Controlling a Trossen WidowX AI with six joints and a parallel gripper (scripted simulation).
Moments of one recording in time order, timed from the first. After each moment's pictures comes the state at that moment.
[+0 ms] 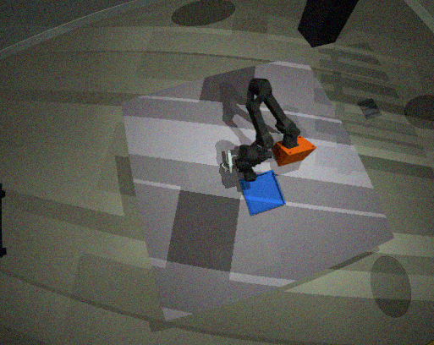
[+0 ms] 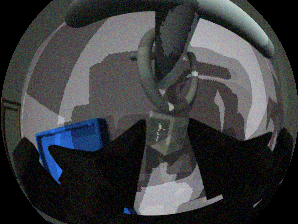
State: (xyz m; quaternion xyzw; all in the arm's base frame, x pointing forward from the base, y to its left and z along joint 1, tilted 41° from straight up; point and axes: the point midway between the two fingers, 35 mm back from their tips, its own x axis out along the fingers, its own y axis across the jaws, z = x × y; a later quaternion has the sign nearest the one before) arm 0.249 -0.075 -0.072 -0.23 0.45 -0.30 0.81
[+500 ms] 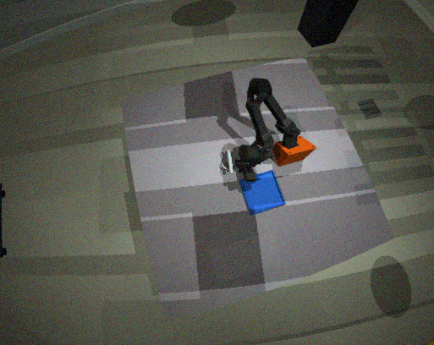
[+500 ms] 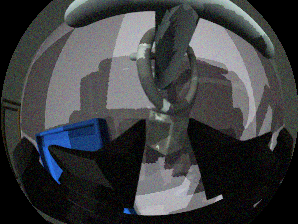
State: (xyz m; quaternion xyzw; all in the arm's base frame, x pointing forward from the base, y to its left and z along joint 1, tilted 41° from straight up) arm 0.249 -0.075 -0.072 -0.23 0.45 -0.30 0.81
